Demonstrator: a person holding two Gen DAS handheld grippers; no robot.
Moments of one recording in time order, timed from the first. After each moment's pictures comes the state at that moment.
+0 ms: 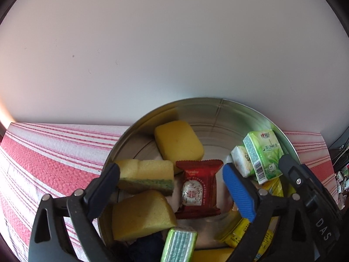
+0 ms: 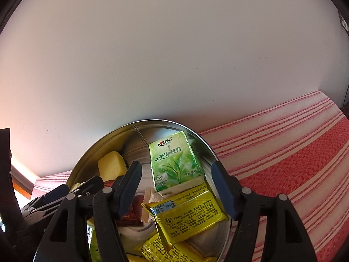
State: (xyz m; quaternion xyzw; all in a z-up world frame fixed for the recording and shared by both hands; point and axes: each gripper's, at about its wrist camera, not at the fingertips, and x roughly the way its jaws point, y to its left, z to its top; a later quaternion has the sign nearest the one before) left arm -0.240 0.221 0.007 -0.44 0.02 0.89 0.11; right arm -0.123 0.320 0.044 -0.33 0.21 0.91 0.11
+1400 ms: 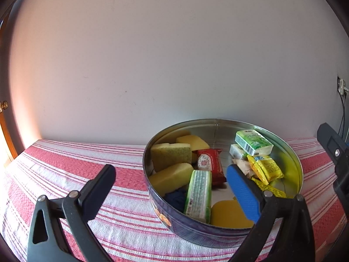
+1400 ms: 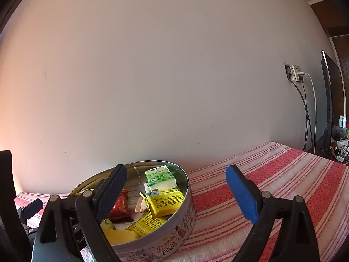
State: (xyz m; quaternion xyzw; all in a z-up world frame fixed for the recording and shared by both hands) left arm -0.112 0.169 -0.001 -0.20 0.03 0.97 0.10; right arm 0.023 0.258 0.048 -0.05 0.10 0.97 0.21
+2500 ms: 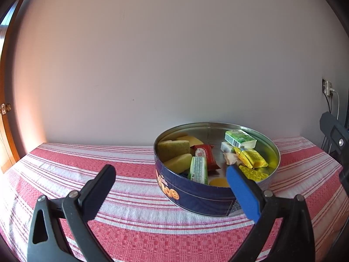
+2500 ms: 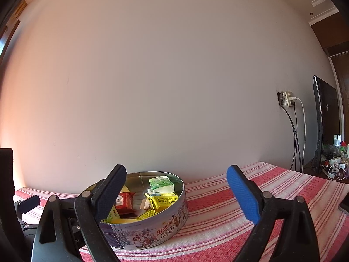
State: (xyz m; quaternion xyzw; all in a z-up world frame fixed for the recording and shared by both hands) left arm -0.055 0.139 0.007 -0.17 0.03 0.98 0.12; right arm 0.089 0.227 0.055 0.01 0.06 0.97 0.22
